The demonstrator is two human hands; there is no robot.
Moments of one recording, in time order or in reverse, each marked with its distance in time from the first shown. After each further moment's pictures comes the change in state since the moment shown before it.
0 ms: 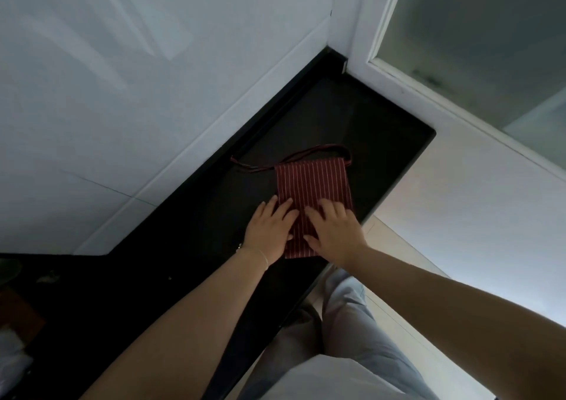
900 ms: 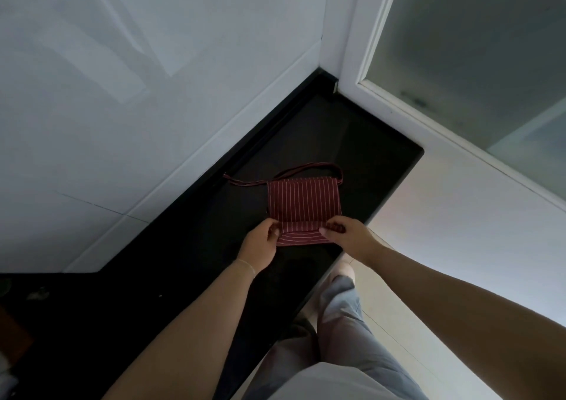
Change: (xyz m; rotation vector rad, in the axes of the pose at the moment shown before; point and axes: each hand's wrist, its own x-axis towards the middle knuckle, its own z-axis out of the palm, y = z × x) left_hand 0.010 -0.002 0.004 -1.007 0.002 -0.383; right_hand 0.005 0.056 -0.011 0.986 -0.161 0.339
